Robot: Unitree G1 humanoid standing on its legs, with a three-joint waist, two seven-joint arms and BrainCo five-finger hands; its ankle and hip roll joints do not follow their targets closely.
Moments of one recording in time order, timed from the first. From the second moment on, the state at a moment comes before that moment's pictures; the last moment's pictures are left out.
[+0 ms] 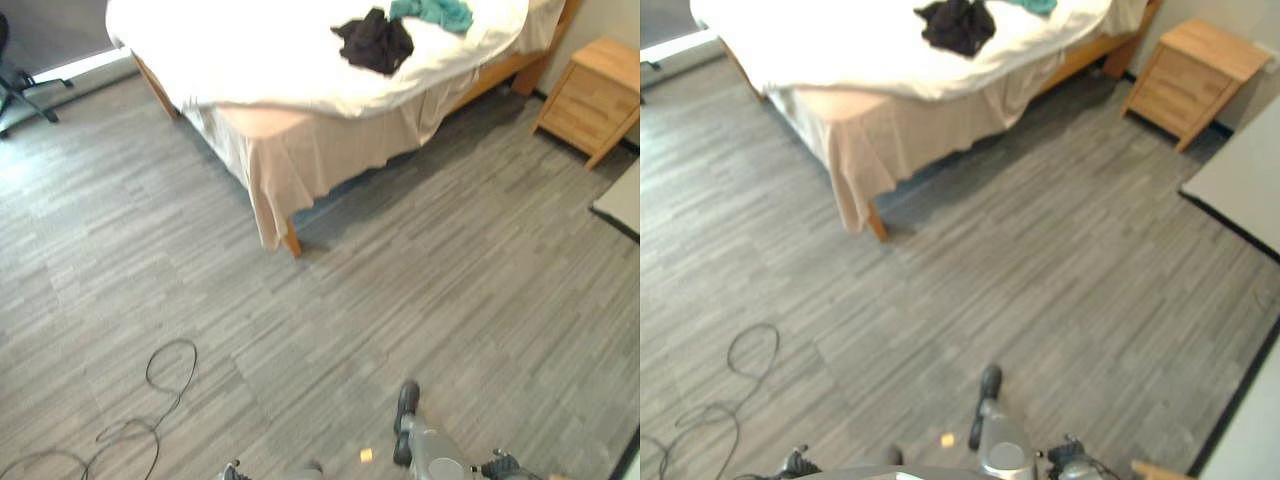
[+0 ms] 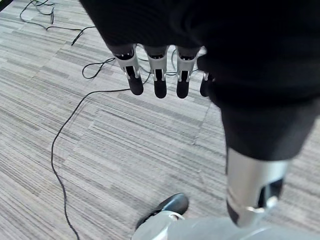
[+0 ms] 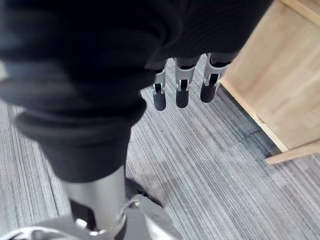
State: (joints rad) left arm 0.00 0.21 -0.23 1.33 0.17 0.00 0.22; right arm -0.03 -0.21 0.17 1.30 -0.03 0.04 -0.24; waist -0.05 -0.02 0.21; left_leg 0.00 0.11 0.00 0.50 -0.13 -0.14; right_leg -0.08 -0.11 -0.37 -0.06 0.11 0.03
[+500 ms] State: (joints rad) left arm -0.11 0.25 -0.26 1.19 0.20 -0.01 0.32; right arm -0.12 -0.24 0.36 1.24 -0.11 0.03 -0.28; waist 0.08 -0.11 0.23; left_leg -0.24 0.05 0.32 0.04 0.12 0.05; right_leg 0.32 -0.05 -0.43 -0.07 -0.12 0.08
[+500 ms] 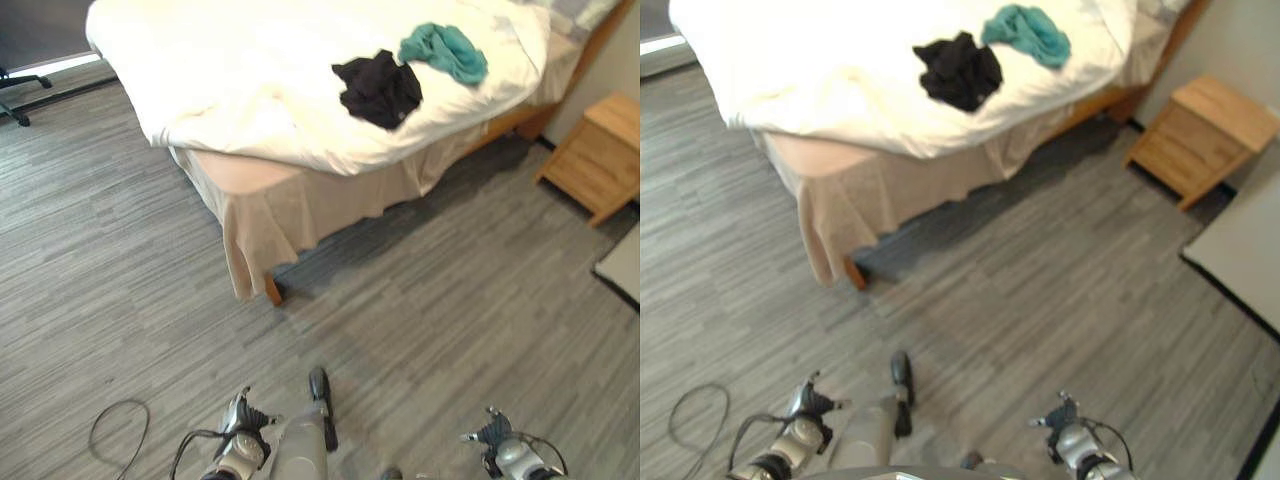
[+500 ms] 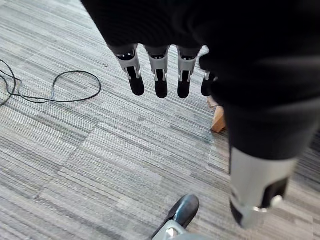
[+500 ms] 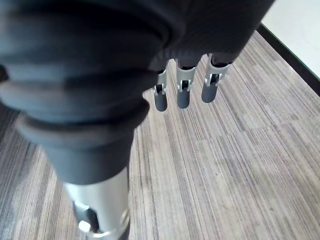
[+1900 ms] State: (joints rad) left arm -0.06 0.78 0.02 0.30 0.27 -0.11 0.51; right arm -0.01 -0.34 0.21 1.18 -0.16 -0.01 -0.27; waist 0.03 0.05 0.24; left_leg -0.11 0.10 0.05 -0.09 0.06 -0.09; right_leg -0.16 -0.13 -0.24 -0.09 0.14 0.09
